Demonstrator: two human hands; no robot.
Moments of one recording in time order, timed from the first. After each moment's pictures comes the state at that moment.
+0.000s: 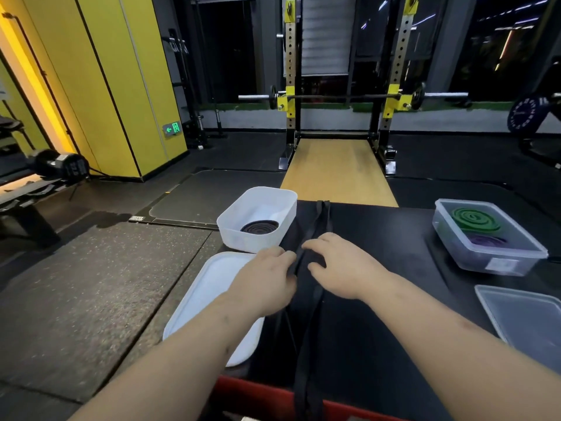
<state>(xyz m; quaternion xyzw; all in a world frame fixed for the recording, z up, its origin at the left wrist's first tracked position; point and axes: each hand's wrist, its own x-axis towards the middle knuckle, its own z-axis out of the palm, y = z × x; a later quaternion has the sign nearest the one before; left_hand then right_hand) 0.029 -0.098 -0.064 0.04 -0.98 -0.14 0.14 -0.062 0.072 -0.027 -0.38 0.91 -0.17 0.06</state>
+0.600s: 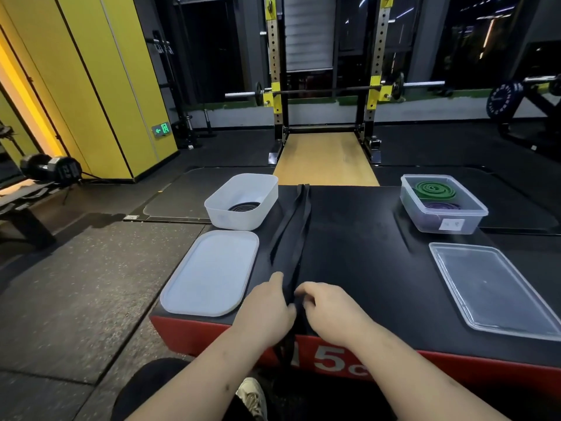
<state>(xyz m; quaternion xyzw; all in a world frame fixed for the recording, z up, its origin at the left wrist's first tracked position) 0.122 0.005 -0.094 0.18 -0.96 -0.22 0.02 0.053 0.146 -0.102 -0.30 0.90 -0.27 0.14</state>
